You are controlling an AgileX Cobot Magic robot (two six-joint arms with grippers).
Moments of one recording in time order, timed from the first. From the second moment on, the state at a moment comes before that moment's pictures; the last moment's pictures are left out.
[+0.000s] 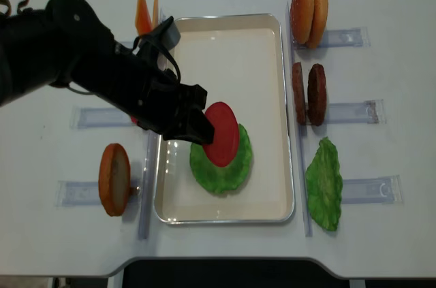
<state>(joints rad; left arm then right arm) -0.43 1.57 -0.89 -0.87 0.82 0.35 0.00 -0.01 -0.51 0.04 1.13 -0.06</state>
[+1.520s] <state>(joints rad) -0.43 1.68 -0.82 -1.04 0.72 0.59 0.00 -0.01 -0.51 0.04 1.13 -0.06</state>
